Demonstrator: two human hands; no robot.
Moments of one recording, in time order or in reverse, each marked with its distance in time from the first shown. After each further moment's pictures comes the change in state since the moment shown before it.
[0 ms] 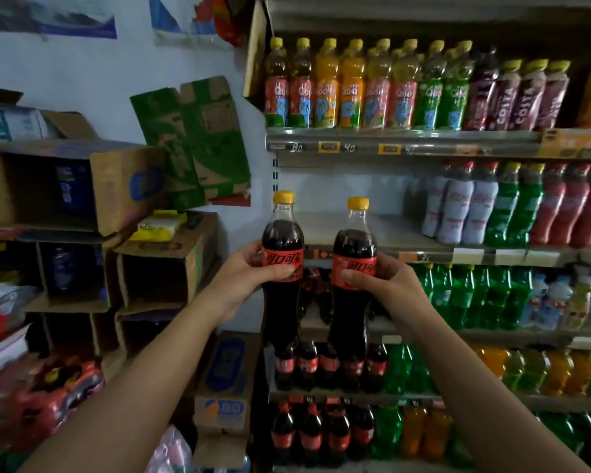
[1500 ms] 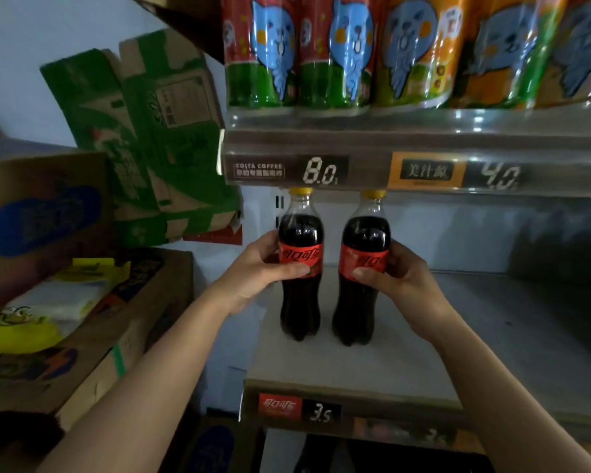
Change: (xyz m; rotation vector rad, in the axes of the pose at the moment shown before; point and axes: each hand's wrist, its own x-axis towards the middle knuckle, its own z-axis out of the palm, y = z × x) left_hand 0.440 -0.103 -0.069 0.065 -0.079 0.028; right_hand 0.465 0.123 -0.009 -0.102 -0.092 -0.163
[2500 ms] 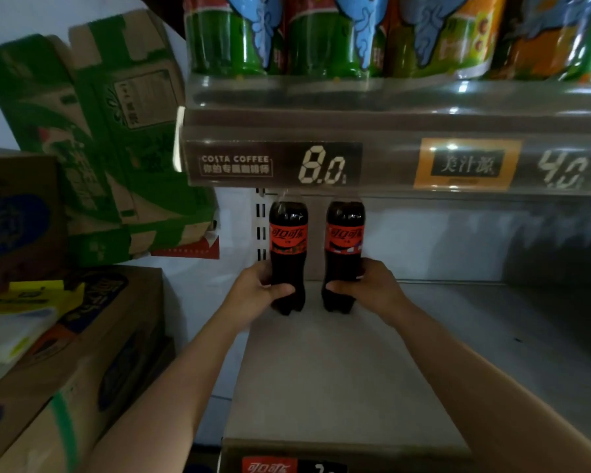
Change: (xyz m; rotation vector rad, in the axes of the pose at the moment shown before) left_hand 0.082 -0.086 -0.009 0.250 0.128 -0.021; right_hand 0.090 0.074 0.009 -0.501 0.097 0.258
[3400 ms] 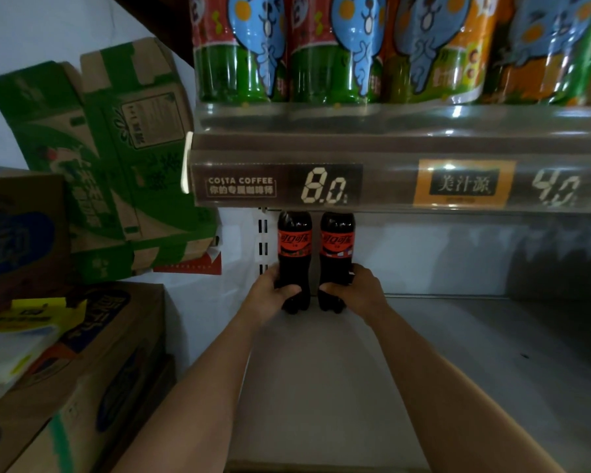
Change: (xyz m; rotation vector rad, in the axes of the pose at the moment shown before) left_hand 0.046 -0.016 0.013 0.039 0.004 0.042; right_hand 0.038 0.005 0.026 0.013 0.089 0.031
